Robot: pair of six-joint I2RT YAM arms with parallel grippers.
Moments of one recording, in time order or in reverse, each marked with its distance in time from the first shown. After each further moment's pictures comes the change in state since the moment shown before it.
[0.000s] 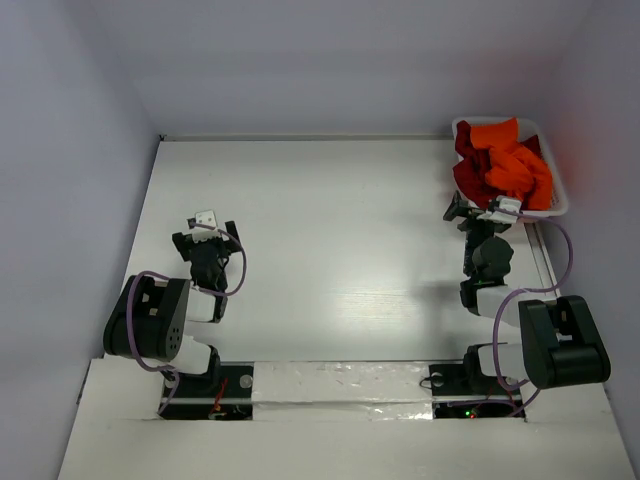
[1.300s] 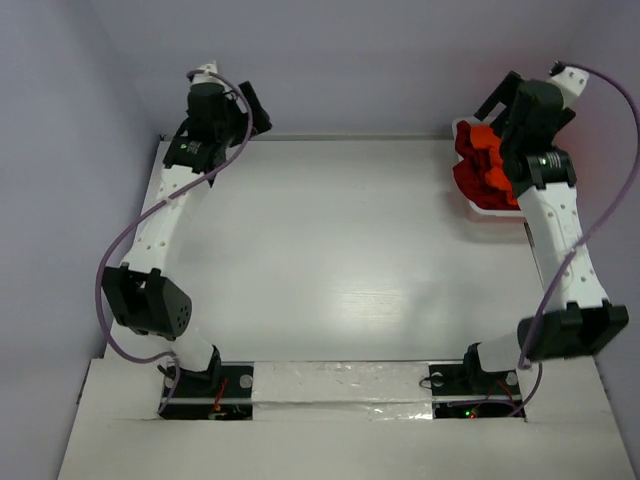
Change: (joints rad) left arm -0.085 0.115 1.502 -1.583 0.271 -0.468; right arm -0.020 0.071 1.310 -1.664 0.171 0.407
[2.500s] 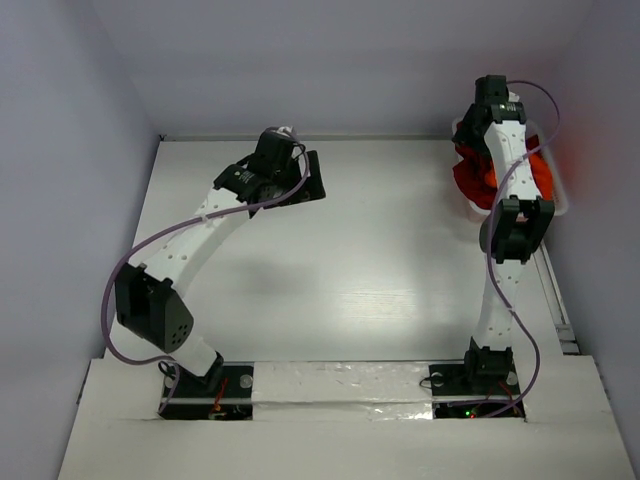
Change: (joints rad) left arm -0.336 -0.012 -0.159 -0.282 0.067 -0.085; right arm -0.115 0.944 0.865 -0.667 -0.145 0.030
